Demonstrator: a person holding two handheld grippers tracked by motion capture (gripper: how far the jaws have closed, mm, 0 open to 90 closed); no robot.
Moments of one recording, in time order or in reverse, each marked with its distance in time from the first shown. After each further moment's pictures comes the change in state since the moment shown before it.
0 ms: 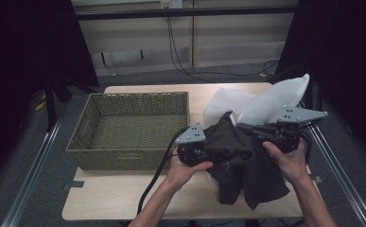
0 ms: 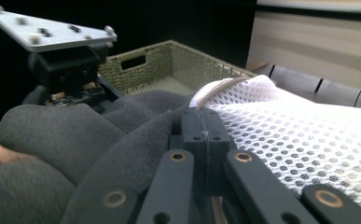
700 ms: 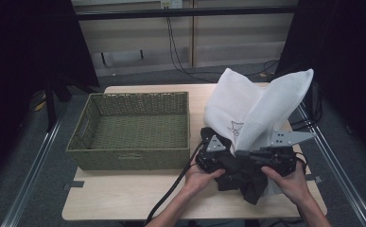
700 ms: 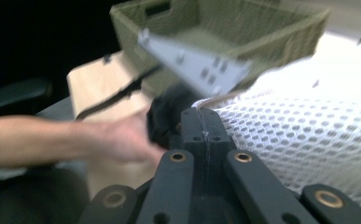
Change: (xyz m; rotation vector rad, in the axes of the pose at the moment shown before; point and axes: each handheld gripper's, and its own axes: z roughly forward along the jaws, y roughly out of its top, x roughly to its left) left arm 0.011 -0.067 0.081 0.256 0.164 -0.077; right arm 0.022 -0.052 -0.002 0.156 0.094 0.030
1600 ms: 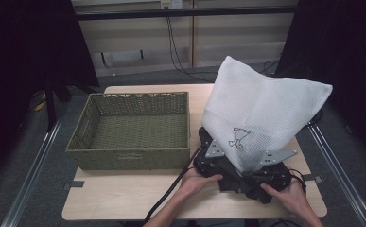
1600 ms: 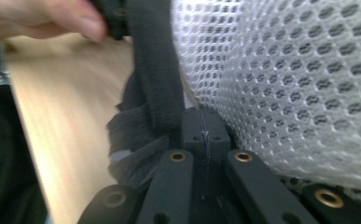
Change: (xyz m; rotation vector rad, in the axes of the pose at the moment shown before) left arm 0.000 -0.011 -0.006 0.027 -0.036 0.070; right arm -0.023 -0.078 0.018 0.290 -0.132 0.041
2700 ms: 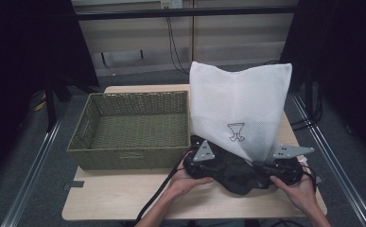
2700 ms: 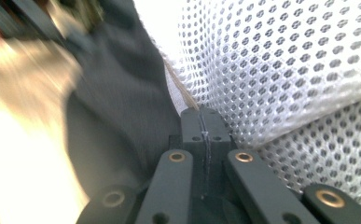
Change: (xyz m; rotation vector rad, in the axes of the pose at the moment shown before) left arm 0.000 -0.004 -0.029 -0.010 0.007 0.075; right arm -0.017 0.001 -0.026 -0.109 -0.124 0.040
